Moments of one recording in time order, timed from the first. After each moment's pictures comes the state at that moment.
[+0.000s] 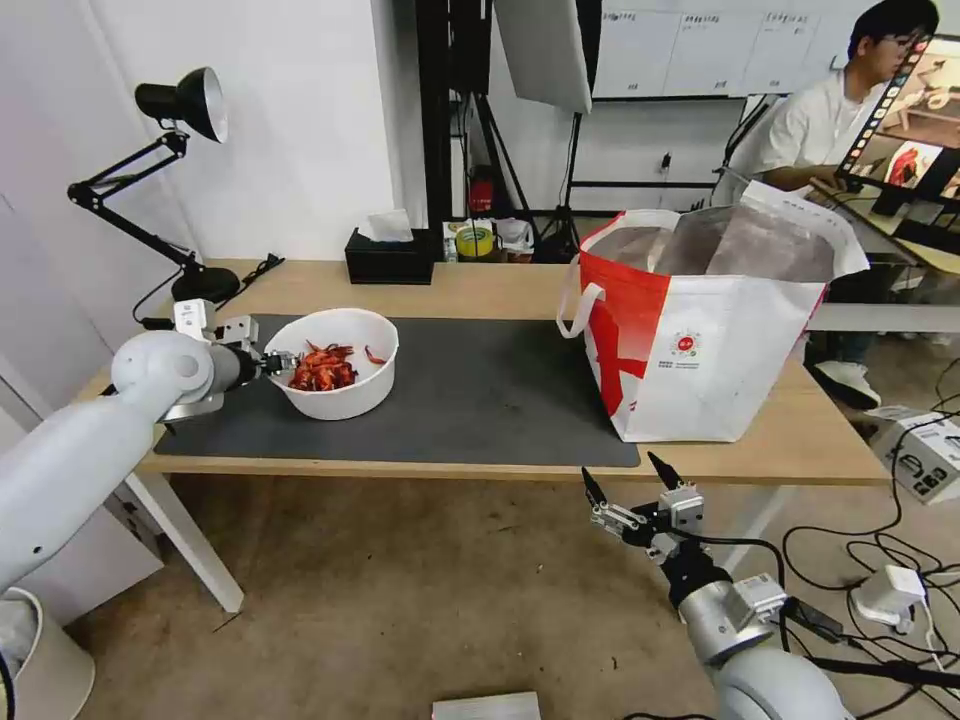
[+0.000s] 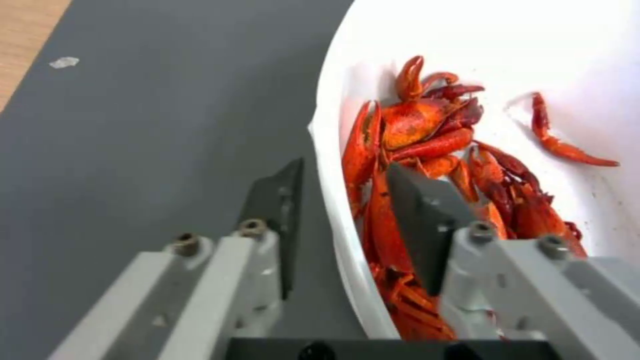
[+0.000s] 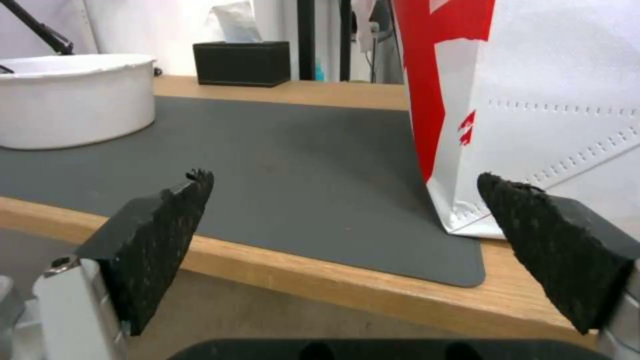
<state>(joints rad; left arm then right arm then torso) 0.38 -0.63 0.13 -1.49 -1.49 0.68 -0.45 -1.58 0.97 0.33 2.14 0.42 0.08 0.17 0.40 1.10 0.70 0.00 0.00</state>
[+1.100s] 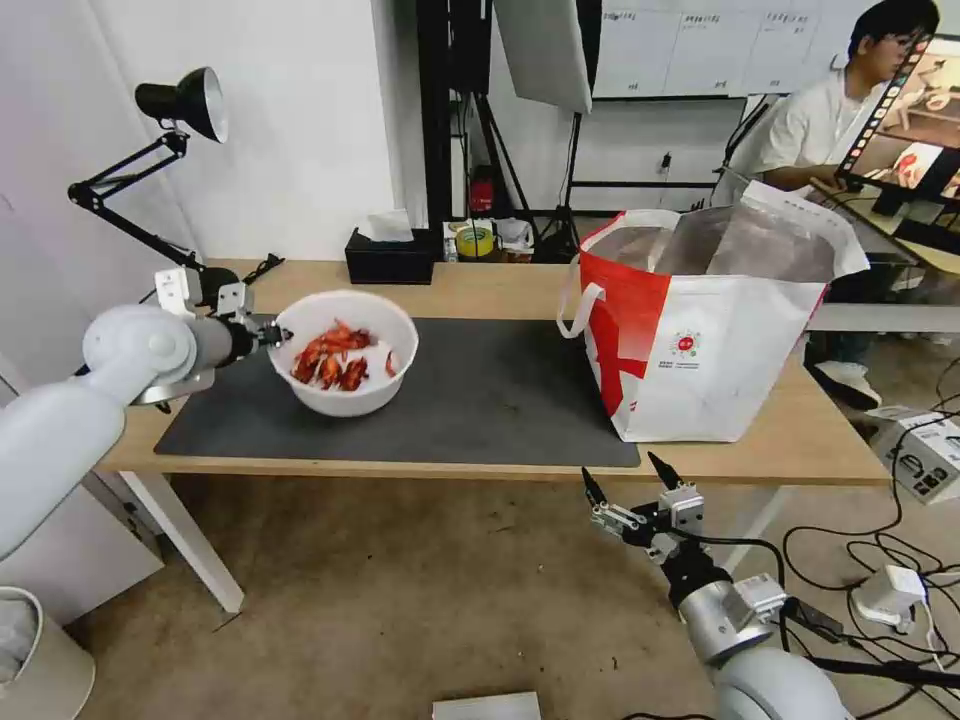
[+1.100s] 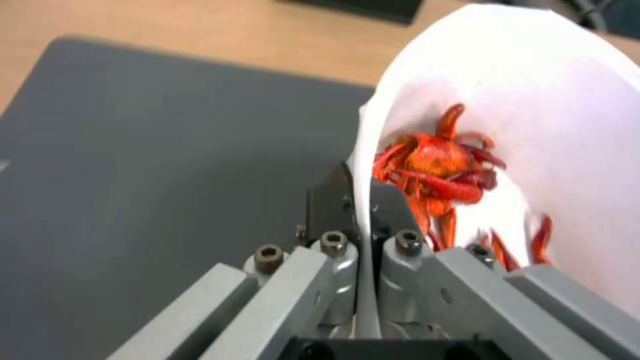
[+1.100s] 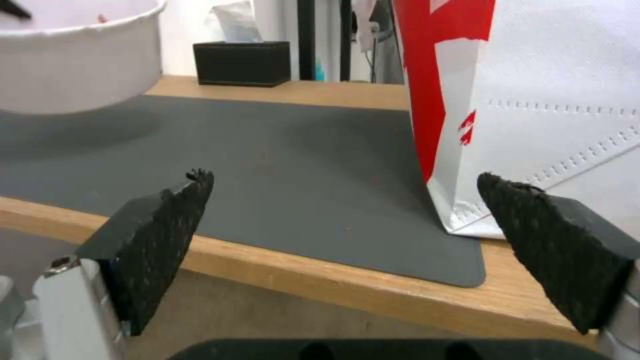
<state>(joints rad) 0.29 -0.59 0.14 -1.64 -1.60 0.64 -0.46 -1.58 0.97 0.33 2.14 0.42 0.08 0.17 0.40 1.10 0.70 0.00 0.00</state>
